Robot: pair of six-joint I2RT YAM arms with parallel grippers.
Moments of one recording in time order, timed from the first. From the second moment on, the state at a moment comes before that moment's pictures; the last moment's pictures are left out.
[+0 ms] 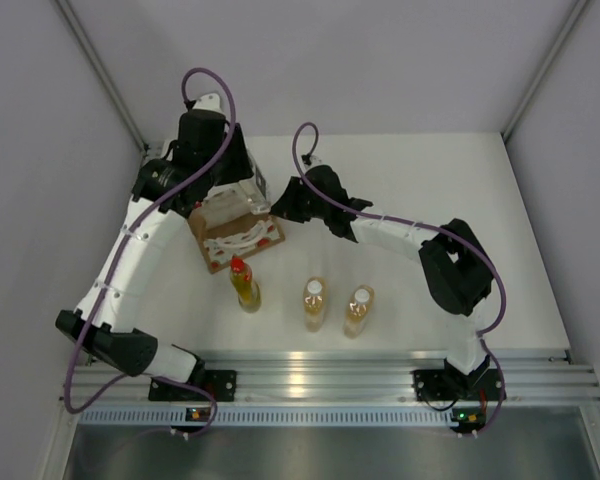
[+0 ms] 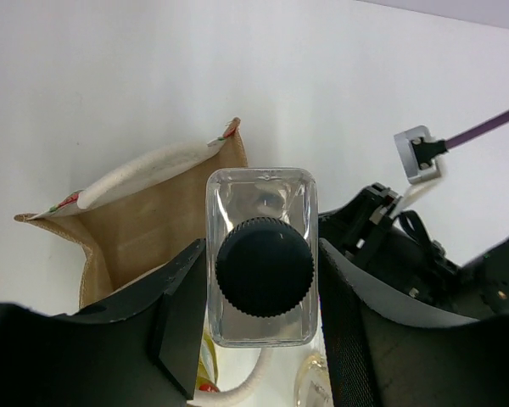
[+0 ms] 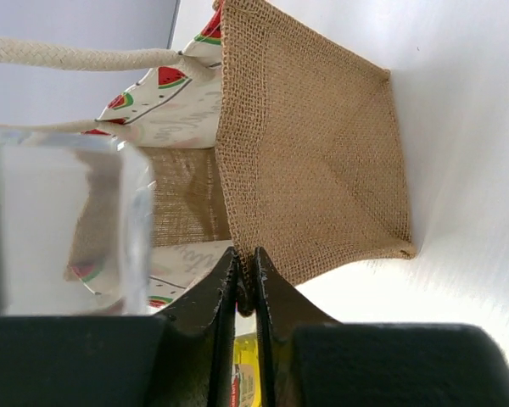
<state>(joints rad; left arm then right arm) -0.43 1.46 1.79 -0.89 -0.27 -0.45 0.75 1.96 1.44 0.10 -0.15 0.82</state>
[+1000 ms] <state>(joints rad) -0.43 1.27 1.90 -0.96 0.07 -0.42 0.68 1.90 1.49 0.08 -0.21 0.81</state>
